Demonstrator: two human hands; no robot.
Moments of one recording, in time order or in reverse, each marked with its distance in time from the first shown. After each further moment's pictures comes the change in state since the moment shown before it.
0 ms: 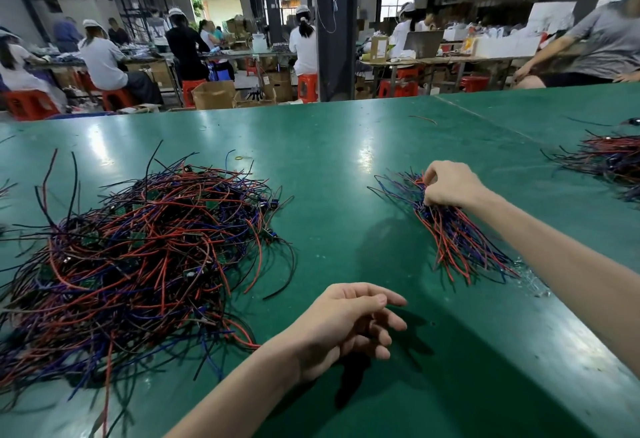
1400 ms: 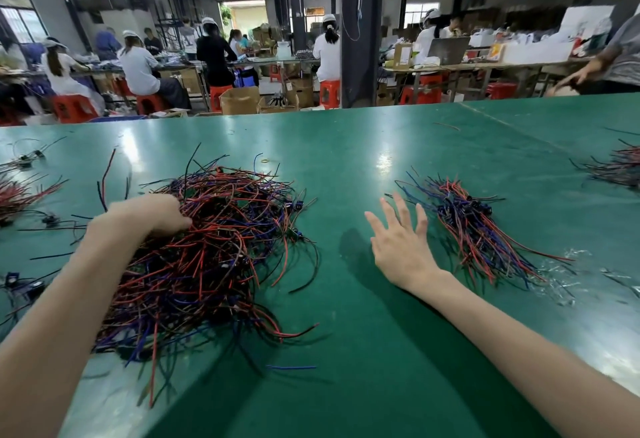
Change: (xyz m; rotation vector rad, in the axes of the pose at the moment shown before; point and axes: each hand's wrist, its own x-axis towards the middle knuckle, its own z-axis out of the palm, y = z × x) left_hand -0.079 0.134 -0.197 1.644 0.894 -0.609; right_hand -0.072 -0.058 0.105 -0.354 0.161 -0.454
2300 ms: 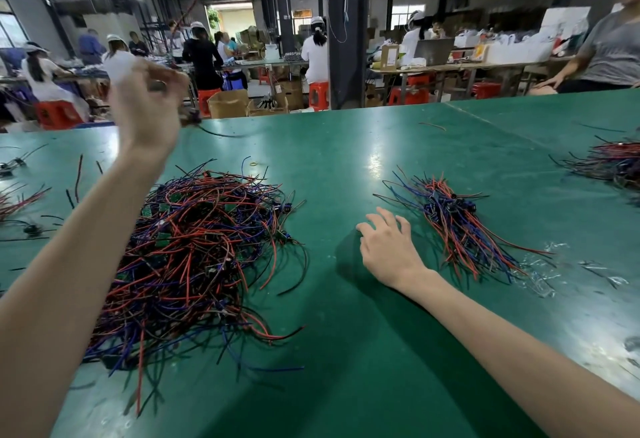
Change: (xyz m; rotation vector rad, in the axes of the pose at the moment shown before) left_hand -0.014 0.047 -0.081 -1.313 0.905 0.373; right_hand -0.007 -0.002 -0.005 0.157 -0.021 0.019
